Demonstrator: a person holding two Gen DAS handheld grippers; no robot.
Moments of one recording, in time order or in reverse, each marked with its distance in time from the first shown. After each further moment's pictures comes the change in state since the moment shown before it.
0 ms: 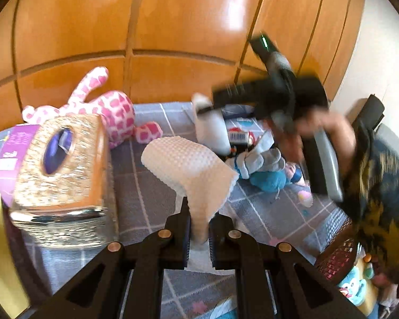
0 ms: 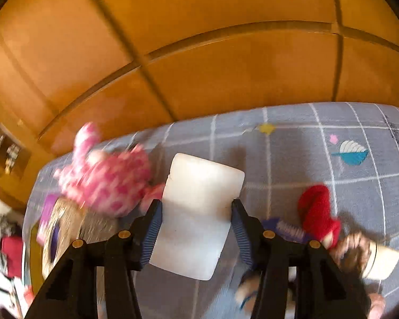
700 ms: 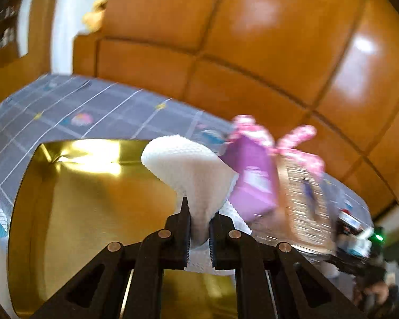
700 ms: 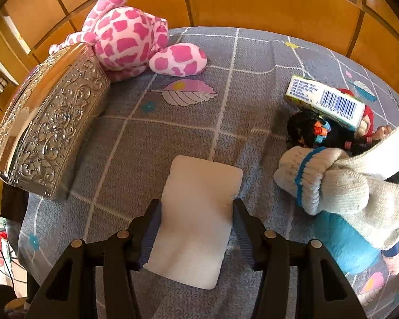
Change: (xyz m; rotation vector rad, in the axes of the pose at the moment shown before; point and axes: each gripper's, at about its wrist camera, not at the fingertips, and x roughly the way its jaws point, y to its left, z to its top) left arm -0.092 0.249 -0.027 -0.526 -0.098 0.426; right arm 0.051 0.026 -0.114 -0.158 0.195 -0.135
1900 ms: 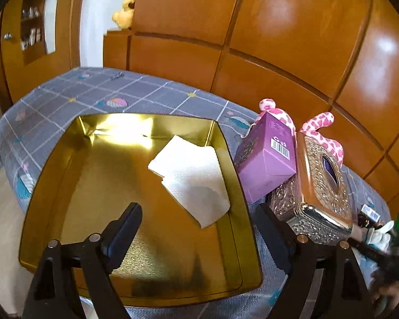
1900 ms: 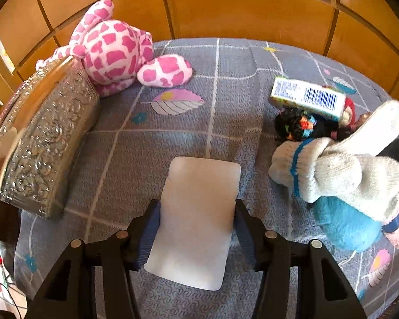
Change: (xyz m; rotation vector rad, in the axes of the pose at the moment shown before) left arm -0.036 0.000 -0.051 -0.014 -0.033 0.147; right arm -0.004 0.030 -0.015 0.087 -0.116 -0.092
